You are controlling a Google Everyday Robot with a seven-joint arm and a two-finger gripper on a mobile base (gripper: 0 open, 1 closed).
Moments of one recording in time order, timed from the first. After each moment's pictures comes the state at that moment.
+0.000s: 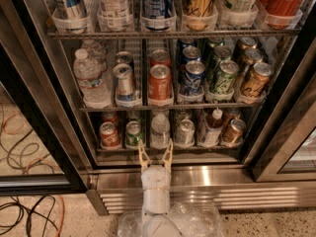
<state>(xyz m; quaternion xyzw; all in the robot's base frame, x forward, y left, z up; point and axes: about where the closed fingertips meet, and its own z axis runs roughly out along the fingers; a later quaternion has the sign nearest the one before) 0.568 -0.018 0.628 0.00 0.59 -0.02 0.81</state>
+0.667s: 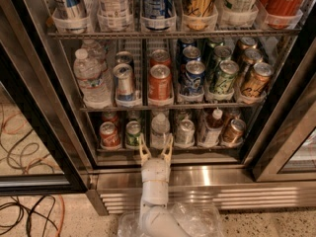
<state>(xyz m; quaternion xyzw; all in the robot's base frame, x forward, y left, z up) 0.590 -0.020 0.633 0.02 0.59 -0.03 0.81</state>
